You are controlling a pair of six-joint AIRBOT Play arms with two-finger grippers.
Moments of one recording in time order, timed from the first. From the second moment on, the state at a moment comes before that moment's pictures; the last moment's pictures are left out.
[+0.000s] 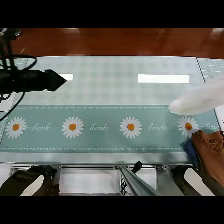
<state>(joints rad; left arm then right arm) -0.16 -0.89 1.10 1.13 -1.09 -1.48 -0.53 -0.99 1.57 -1.21 1.77 1.52</state>
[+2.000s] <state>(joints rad) 0.33 -1.24 1.08 1.23 -0.77 -1.37 -1.36 -0.80 0.88 -2.11 1.77 1.37</state>
